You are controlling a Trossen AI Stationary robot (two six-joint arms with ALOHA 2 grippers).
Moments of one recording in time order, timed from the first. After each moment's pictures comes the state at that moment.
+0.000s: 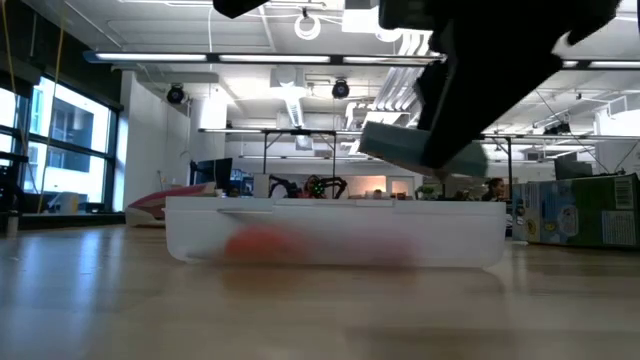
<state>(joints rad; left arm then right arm) -0.29 1.54 1.19 -0.15 -0.17 -0.73 0.48 1.84 1.27 -0.59 0.32 0.49</state>
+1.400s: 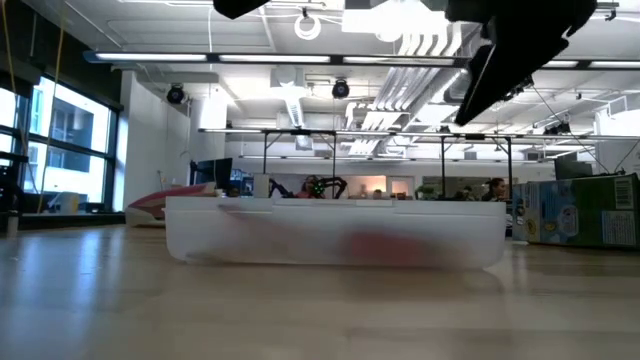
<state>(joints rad) -0.29 1.53 1.19 -0.15 -0.17 -0.73 0.37 1.36 0.98 -0.70 0.41 0.48</state>
